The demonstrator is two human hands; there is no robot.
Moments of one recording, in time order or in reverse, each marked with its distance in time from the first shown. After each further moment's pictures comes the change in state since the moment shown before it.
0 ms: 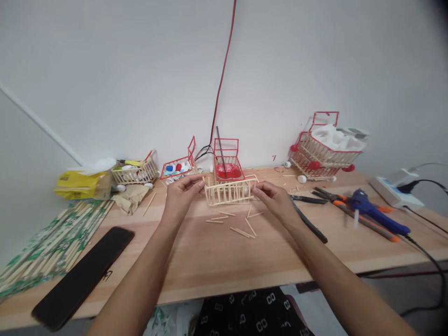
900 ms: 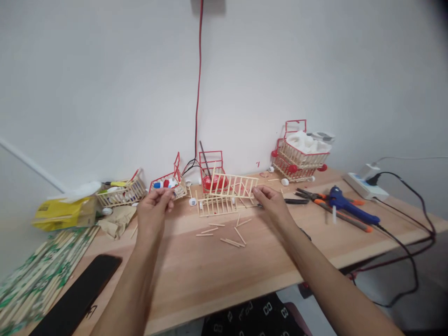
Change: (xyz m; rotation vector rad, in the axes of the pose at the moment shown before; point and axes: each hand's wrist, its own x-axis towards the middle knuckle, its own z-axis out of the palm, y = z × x) left_hand 0.011 -0.001 -0.022 -0.115 0.177 0.024; right_hand -0.001 0.015 -0.020 0.227 0.243 0.158
